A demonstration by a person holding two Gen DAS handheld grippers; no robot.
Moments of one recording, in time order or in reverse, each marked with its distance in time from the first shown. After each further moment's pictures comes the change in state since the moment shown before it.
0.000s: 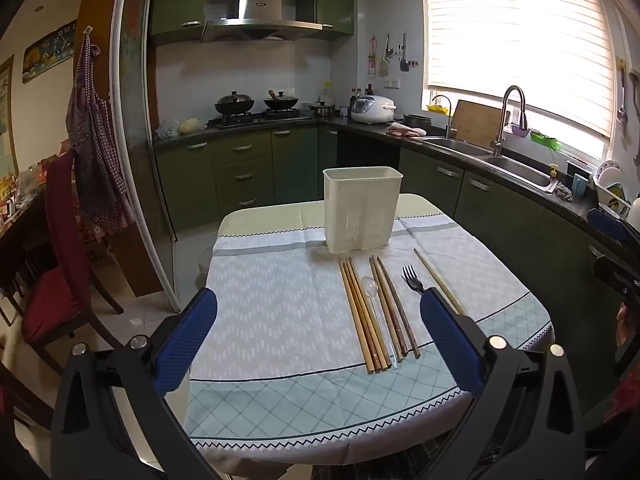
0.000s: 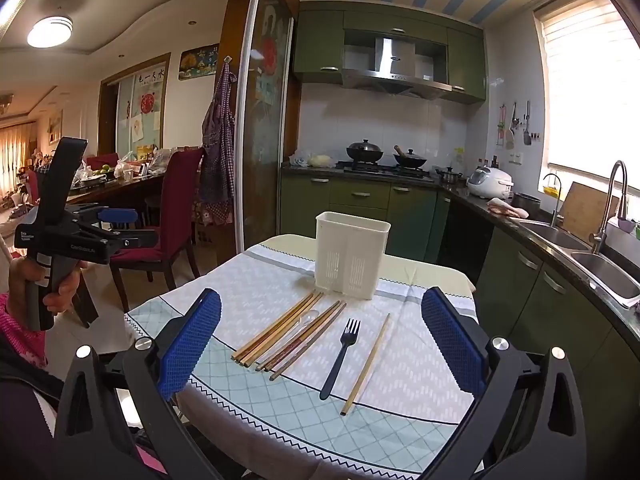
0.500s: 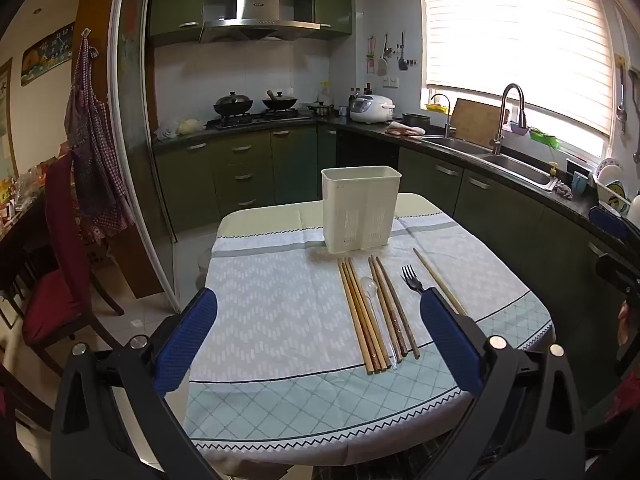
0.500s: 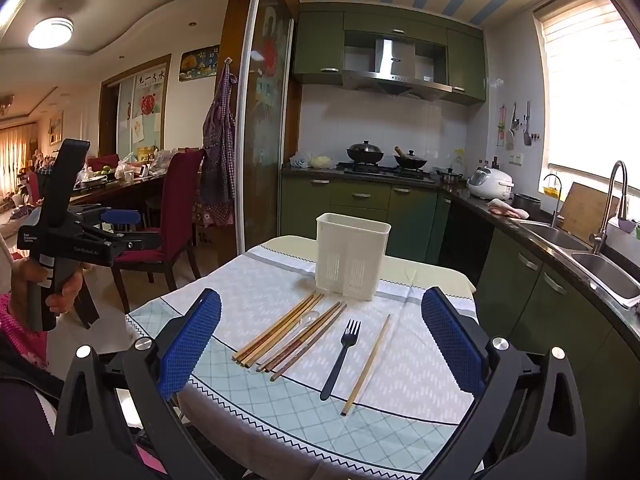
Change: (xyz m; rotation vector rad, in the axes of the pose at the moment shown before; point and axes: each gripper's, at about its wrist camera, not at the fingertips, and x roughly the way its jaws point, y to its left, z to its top) left arm 0.002 -0.007 0.000 0.018 0.006 0.009; right arm 0.001 -0.001 0.000 0.003 0.007 0.001
